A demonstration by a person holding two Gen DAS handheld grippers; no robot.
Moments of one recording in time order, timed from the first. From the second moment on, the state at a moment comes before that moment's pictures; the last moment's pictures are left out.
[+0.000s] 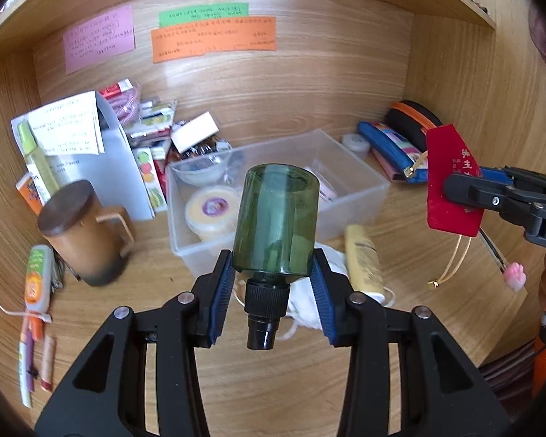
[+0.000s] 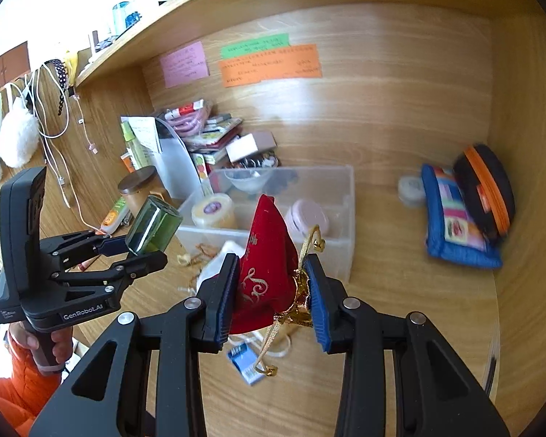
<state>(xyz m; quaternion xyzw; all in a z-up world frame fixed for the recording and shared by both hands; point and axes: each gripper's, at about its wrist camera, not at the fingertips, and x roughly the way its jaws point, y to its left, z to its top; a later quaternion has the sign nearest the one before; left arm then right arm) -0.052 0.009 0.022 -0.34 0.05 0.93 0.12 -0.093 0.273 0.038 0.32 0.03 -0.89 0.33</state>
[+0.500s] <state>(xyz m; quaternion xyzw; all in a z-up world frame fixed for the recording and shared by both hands) -0.100 -0.004 0.035 -0.33 0.05 0.93 0.11 -0.132 0.228 0.068 0.29 0.06 -0.89 0.34</state>
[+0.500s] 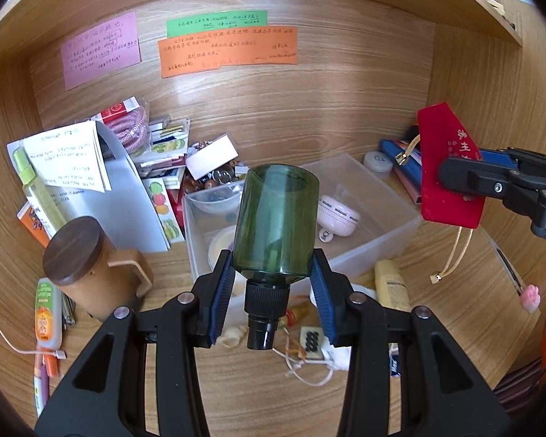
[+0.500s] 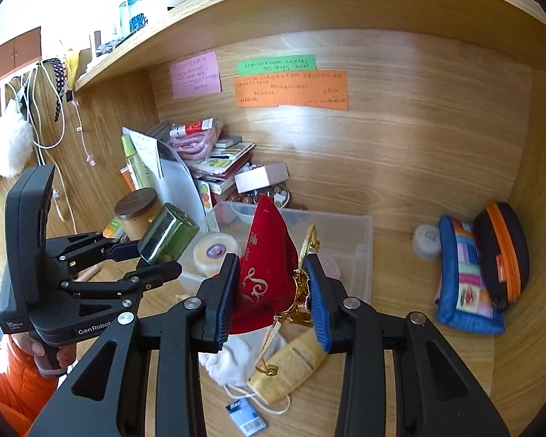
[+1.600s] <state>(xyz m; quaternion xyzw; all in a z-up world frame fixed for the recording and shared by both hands) -0.197 -0.013 0.000 -0.38 0.06 0.92 0.10 -0.230 0.158 0.026 0.34 0.12 -0.87 0.34</state>
